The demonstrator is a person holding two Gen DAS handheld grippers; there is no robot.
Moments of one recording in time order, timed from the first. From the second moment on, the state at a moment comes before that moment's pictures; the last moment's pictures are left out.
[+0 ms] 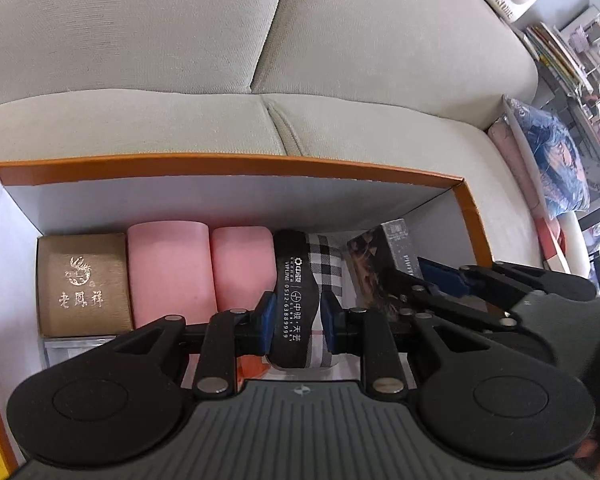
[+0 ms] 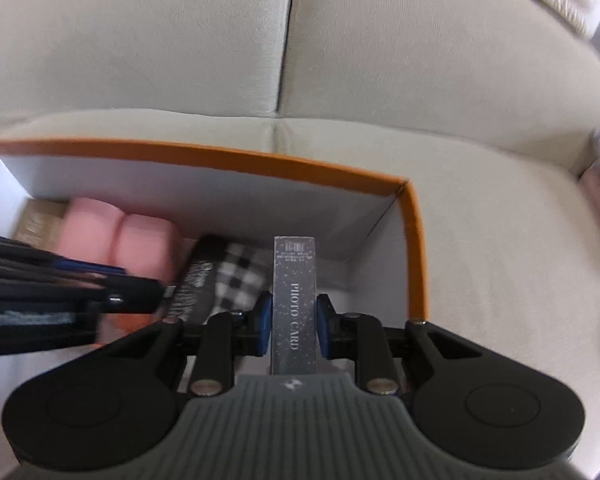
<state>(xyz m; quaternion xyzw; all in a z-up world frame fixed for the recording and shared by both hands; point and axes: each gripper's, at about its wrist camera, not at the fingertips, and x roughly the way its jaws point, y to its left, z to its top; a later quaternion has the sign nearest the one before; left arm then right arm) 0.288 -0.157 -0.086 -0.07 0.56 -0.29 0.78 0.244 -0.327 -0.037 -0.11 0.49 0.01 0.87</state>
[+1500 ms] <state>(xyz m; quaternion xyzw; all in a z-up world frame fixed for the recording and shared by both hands) 0.279 -0.153 -0.091 -0.08 0.58 -0.30 0.76 0.229 -0.338 -0.050 -0.04 0.56 0.07 0.82</state>
